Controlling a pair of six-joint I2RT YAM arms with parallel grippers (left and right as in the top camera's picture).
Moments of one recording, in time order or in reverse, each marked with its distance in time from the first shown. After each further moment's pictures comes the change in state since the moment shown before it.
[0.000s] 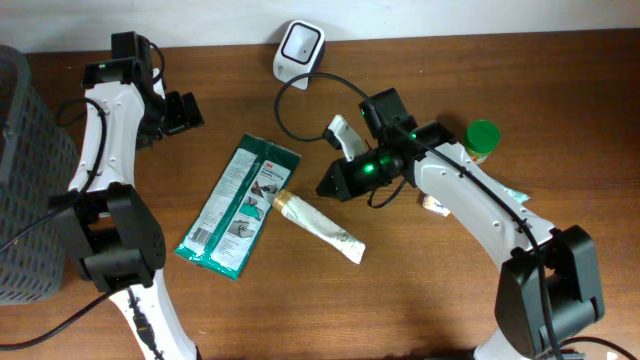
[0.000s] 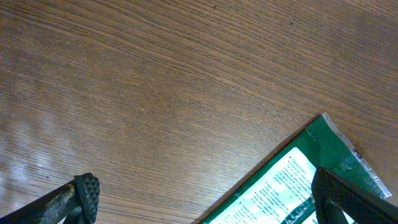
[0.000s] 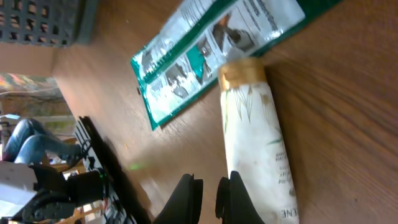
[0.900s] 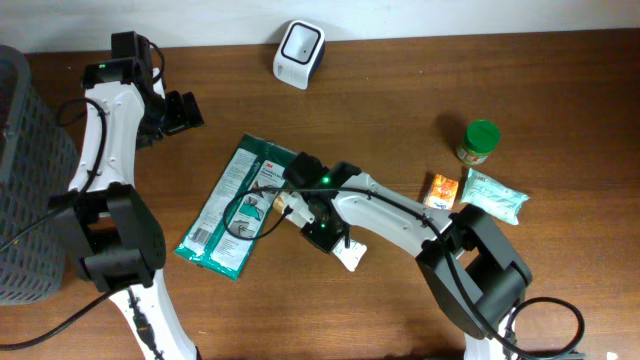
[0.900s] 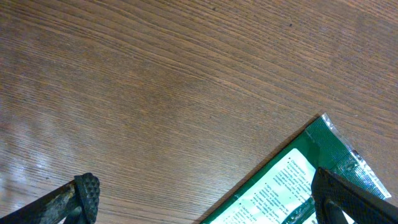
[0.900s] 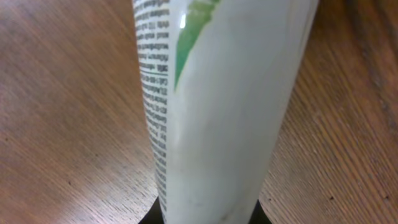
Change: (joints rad) left arm 0.000 0.000 0.000 0.004 0.000 0.000; right arm 0.307 0.219 0.005 -0.097 0.628 -0.237
